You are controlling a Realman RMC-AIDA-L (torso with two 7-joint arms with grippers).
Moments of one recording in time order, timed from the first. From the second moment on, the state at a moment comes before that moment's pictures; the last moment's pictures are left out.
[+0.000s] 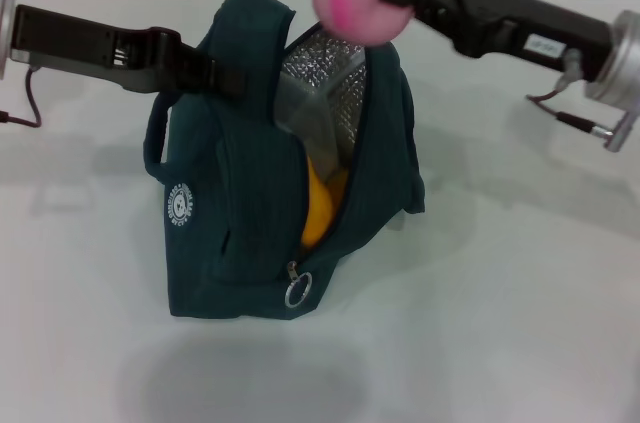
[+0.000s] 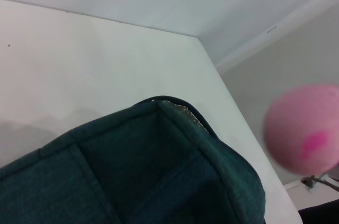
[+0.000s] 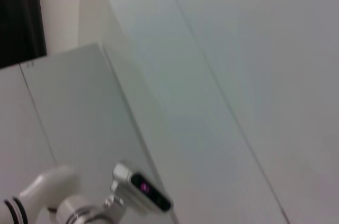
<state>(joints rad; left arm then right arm) -0.73 -1.92 0.71 0.84 2.10 1.83 -2.45 0.68 2.03 -1.25 -0.45 -1.07 -1.45 1.38</state>
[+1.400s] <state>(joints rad) -0.72 -1.93 0.71 0.84 2.10 1.83 -2.44 0.48 2.01 -1.33 -0.41 -0.92 -1.38 1.68</state>
